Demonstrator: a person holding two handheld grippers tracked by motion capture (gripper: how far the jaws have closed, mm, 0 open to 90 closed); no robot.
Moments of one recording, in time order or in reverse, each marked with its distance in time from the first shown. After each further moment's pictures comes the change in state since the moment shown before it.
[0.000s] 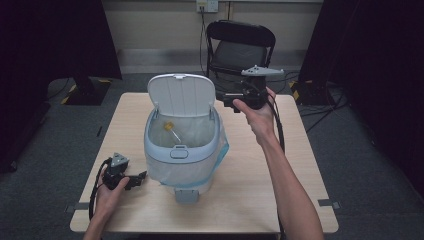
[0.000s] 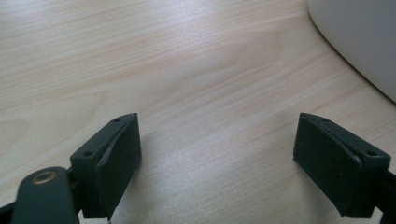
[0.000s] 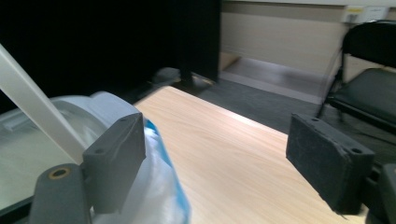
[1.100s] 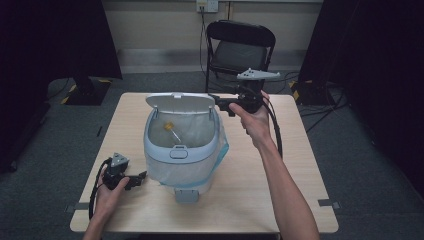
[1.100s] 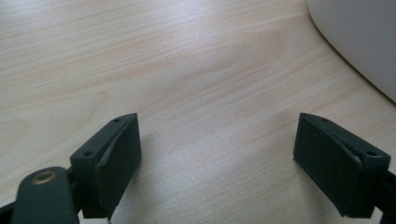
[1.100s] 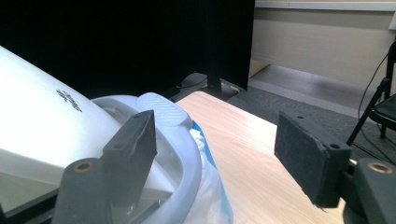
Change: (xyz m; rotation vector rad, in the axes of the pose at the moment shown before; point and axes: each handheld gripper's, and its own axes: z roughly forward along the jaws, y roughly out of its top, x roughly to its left) left arm 0.000 0.000 0.000 0.000 0.002 0.001; right arm 0.014 -0.005 0.000 -0.027 0.120 -0.025
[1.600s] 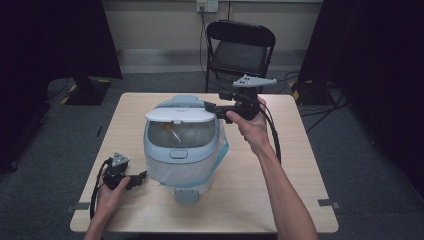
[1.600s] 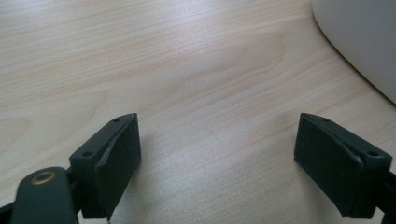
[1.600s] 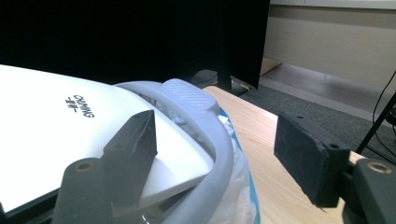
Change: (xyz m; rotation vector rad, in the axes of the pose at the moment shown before) left arm -0.002 0.001 0.001 0.000 0.016 -0.014; right arm 0.015 -0.010 -0.001 0.012 0.047 -0.022
